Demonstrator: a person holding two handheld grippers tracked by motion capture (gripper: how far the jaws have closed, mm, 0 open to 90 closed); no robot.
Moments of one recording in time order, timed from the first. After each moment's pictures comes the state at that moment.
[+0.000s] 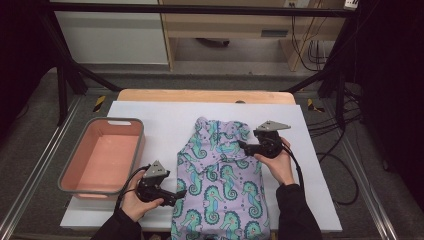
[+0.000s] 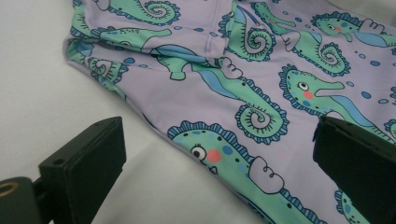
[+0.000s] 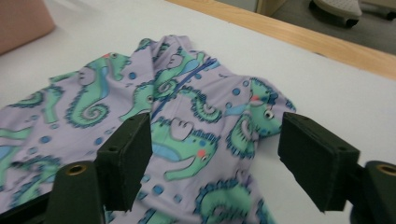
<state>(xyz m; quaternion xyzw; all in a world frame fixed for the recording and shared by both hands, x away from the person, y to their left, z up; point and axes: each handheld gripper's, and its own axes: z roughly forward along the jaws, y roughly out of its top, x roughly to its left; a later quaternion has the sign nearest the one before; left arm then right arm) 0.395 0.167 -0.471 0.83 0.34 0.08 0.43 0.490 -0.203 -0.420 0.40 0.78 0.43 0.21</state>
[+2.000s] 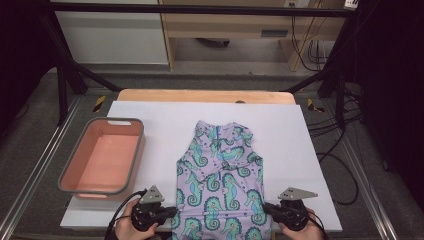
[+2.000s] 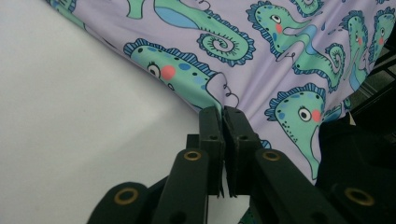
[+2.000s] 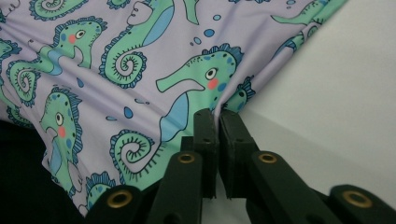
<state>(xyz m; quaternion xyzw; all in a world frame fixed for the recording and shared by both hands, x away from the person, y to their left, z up) 0.327 0.170 -0.467 0.86 0.35 0.03 0.37 0.318 -0.247 -0.474 0.46 0.80 0.37 0.09</state>
